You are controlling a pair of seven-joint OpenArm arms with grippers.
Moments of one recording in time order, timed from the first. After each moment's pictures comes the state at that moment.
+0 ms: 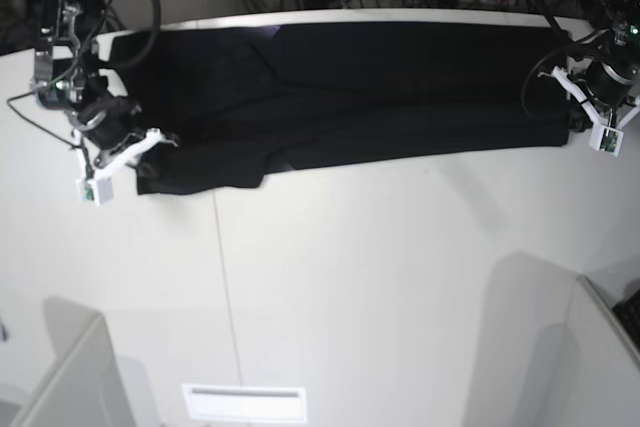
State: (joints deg) left arm 24.0 -20.5 -40.3 110.9 -25.8 -36.0 56.9; right arm -12.9 19.7 8.4 108.3 38.5 -0.2 -53.9
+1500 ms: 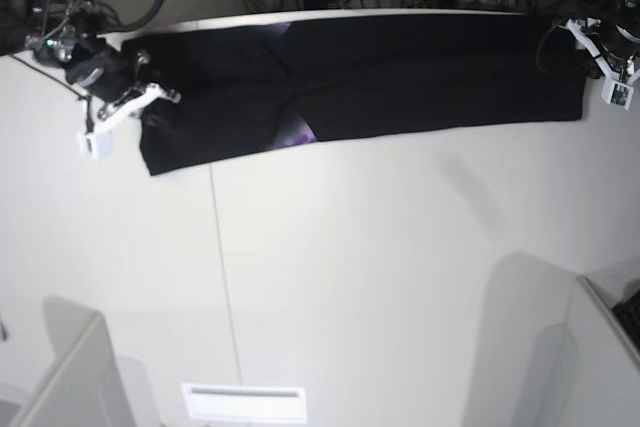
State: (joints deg) left arm 33.9 -20.3 -46.9 111.4 -26.0 -39.3 59.5; right arm -22.5 14.8 18.0 114.4 49.0 -0.2 -63.7
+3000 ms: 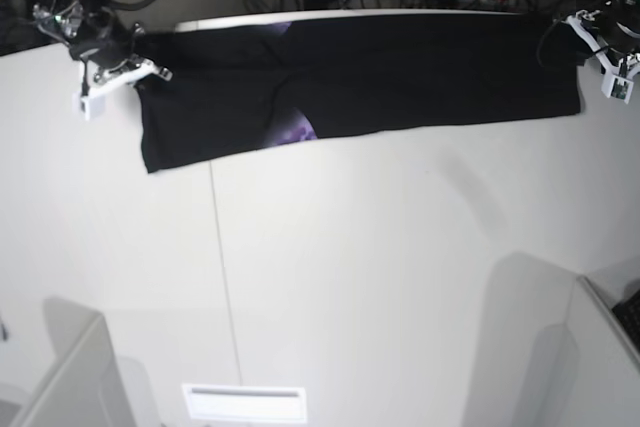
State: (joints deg) left arm 34.9 -20.3 -46.9 110.3 -25.3 -39.3 59.4; right arm -27.1 7.9 23.2 110.0 40.5 -0.1 -63.4
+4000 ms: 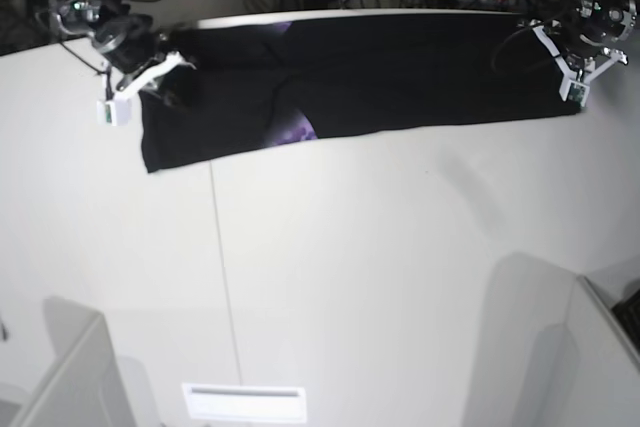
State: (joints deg) left arm 27.2 -12.8 -39.4 102.5 -6.4 -40.1 52.6; right arm -27.6 3.5 21.4 109.4 38.8 19.4 -52.6
